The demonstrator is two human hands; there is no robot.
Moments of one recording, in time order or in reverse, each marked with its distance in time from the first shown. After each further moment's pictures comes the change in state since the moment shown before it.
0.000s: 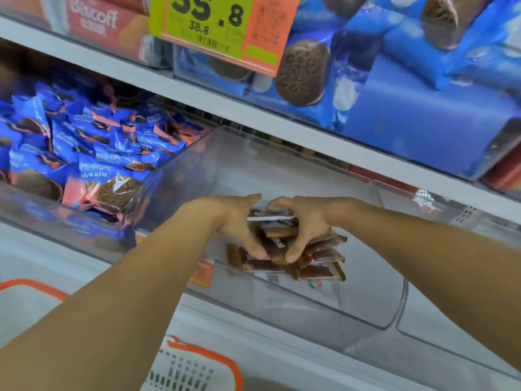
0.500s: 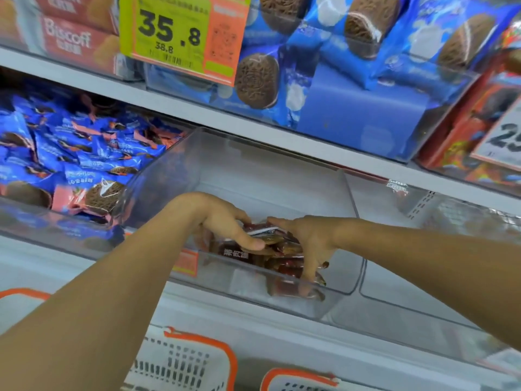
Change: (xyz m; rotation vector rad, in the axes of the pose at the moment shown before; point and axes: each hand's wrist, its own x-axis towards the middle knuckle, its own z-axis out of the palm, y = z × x) left_hand -0.035 0.032 -0.001 -0.103 -0.309 -0.071; right_hand -0.065 0.006 0.046 -0.113 -0.075 0.029
